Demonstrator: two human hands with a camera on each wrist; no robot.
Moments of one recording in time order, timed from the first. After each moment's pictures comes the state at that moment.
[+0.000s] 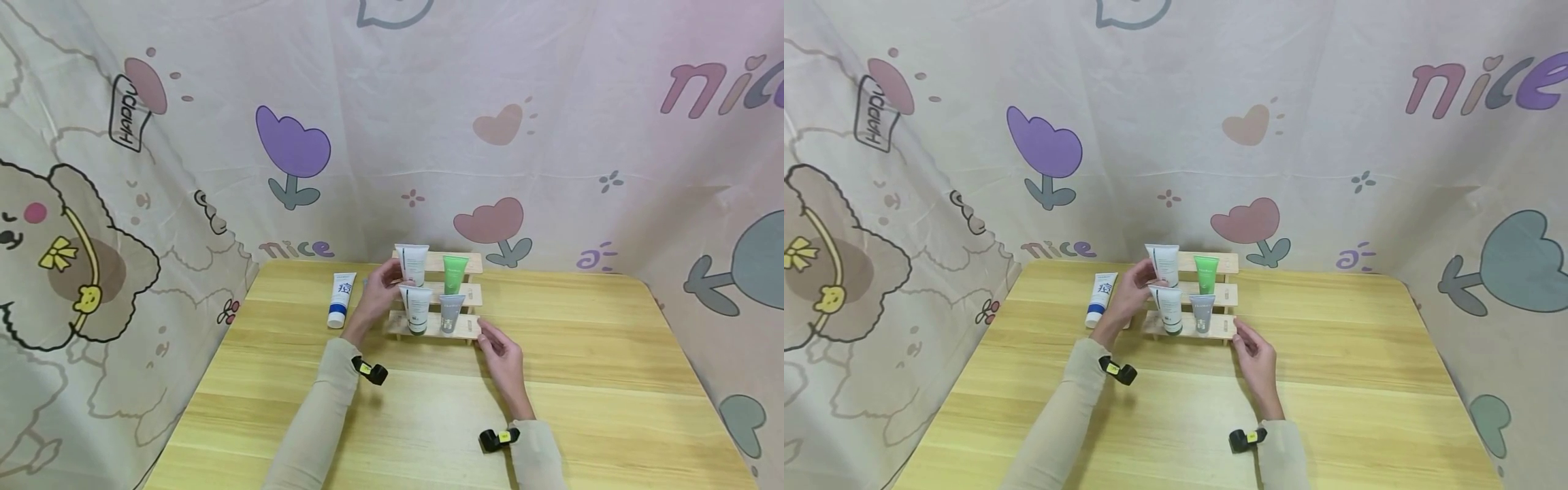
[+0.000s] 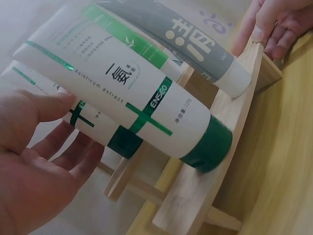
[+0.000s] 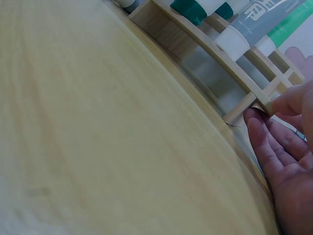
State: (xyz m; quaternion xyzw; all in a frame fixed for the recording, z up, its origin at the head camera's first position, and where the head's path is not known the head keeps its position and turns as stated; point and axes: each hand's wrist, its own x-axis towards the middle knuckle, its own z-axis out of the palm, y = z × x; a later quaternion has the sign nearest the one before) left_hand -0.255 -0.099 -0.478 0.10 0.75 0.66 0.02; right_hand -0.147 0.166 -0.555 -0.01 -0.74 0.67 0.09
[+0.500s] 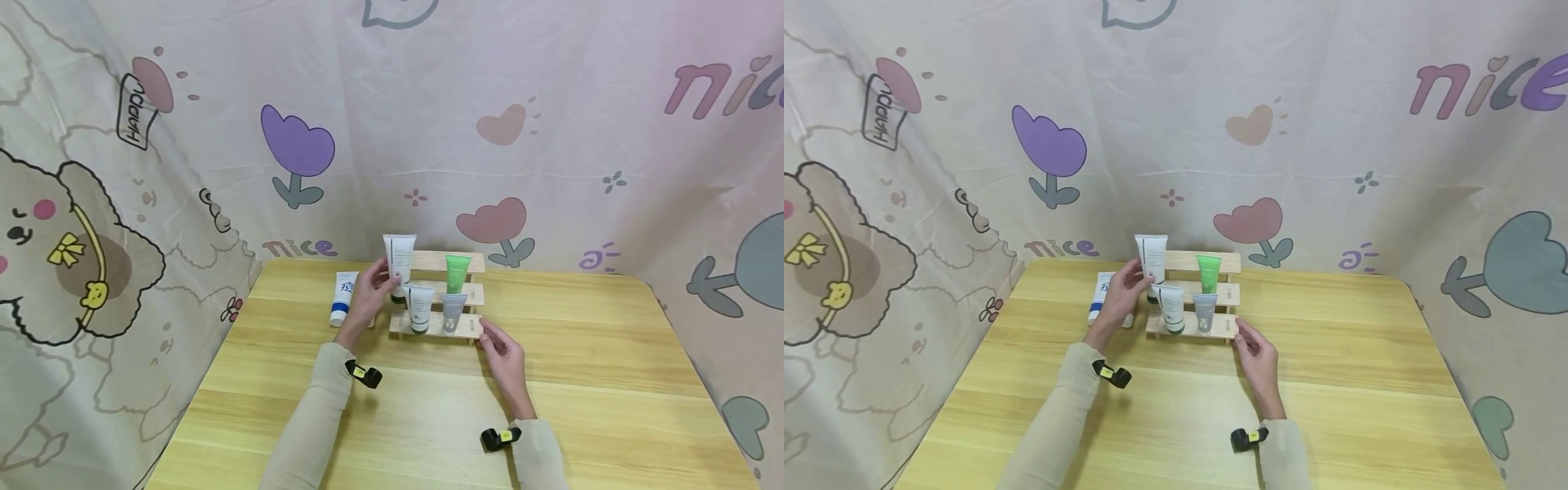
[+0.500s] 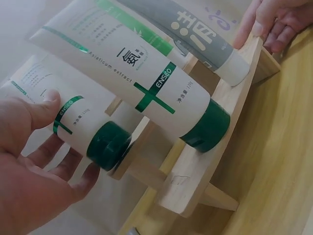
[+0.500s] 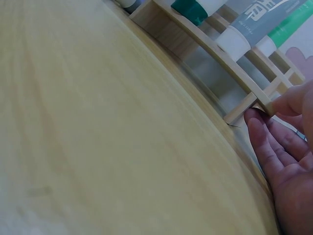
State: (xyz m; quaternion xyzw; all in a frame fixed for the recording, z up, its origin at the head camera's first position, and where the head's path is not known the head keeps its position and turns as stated) left_hand -0.248 -0.119 -0.483 0.08 0.74 0.67 -0.02; right_hand -0.148 0.166 -0.561 0.01 -0.73 0.68 0.10
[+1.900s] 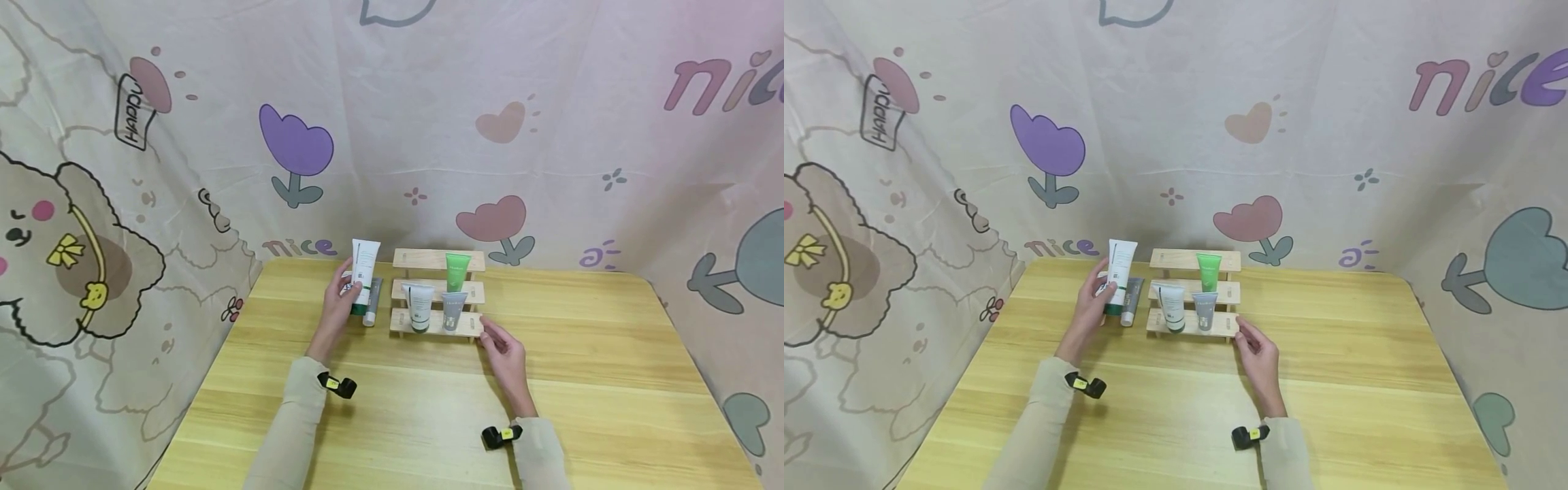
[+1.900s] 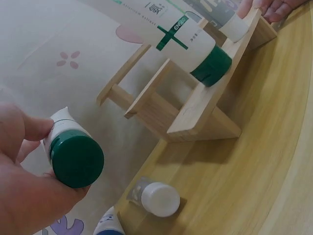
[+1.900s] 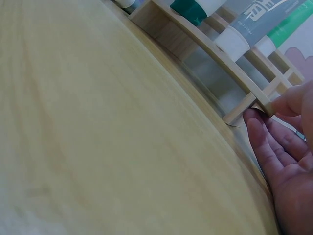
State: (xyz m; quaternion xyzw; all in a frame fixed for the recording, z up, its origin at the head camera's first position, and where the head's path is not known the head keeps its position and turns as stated) left_hand -0.233 -0.176 -0.499 -0.01 0.71 0.71 -0.04; right_hand -0.149 0.167 -0.560 0.00 -0.74 0.67 0.10
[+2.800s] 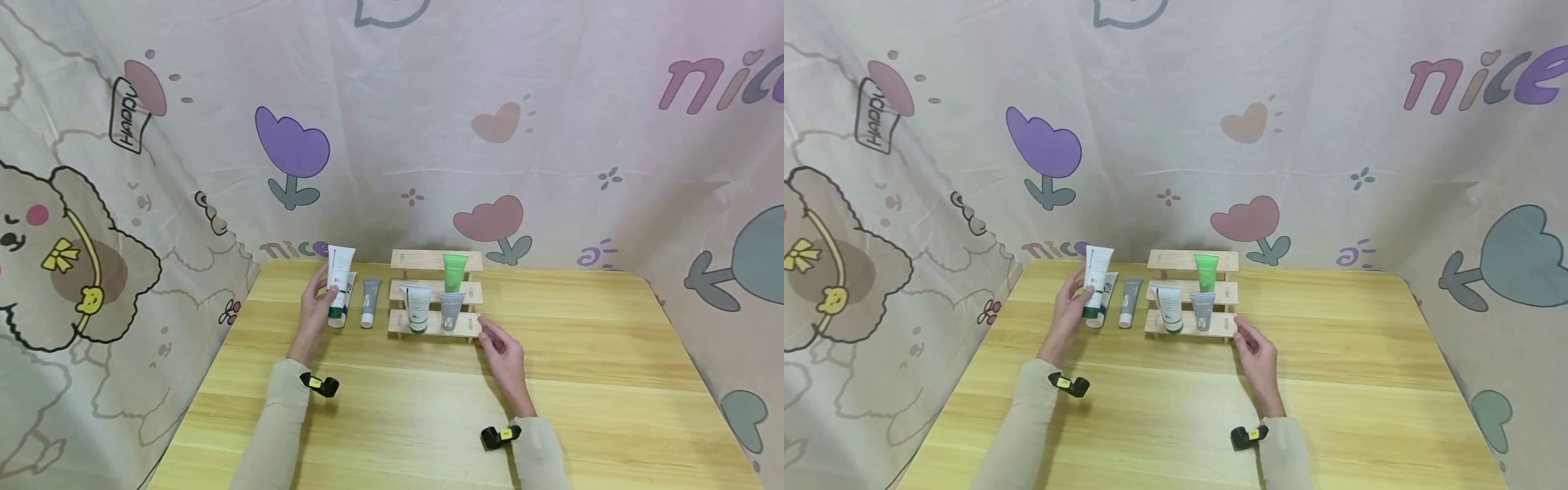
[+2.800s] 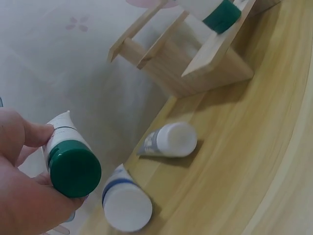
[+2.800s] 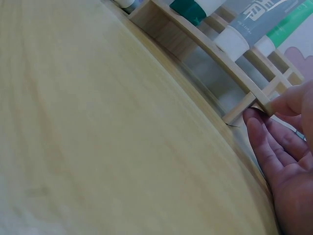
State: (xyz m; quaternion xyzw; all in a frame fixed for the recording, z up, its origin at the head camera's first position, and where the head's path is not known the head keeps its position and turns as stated) left_hand -0.238 -0.216 -0.508 -0.09 0.72 0.68 -0.06; right_hand -0.149 0.167 -0.559 -0.01 -0.74 0.66 0.10
